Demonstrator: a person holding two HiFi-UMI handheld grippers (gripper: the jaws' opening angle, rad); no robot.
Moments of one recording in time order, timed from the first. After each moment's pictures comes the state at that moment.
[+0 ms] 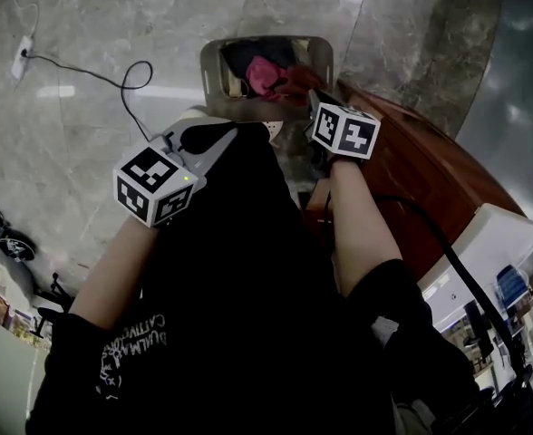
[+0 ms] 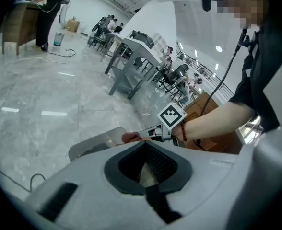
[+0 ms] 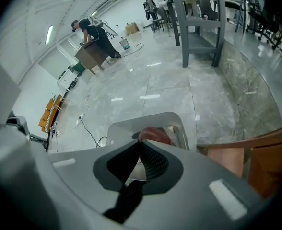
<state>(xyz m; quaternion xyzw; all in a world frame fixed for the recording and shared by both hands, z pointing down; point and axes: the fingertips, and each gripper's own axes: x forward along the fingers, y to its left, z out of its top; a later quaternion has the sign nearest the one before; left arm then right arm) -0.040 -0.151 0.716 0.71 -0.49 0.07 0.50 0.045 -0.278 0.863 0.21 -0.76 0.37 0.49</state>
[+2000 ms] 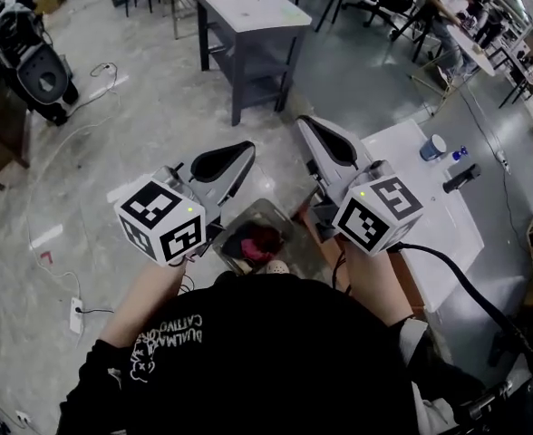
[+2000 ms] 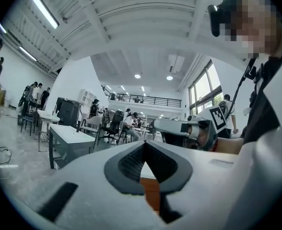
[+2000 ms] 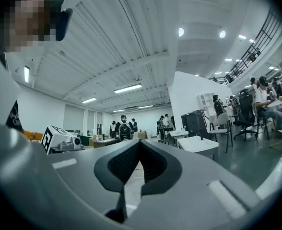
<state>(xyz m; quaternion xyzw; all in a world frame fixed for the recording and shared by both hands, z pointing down) -0.052 -0.141 0.178 0.94 -0.34 -0.04 0.07 0.000 -0.167 0.136 0.34 -0.94 0.04 -0.05</state>
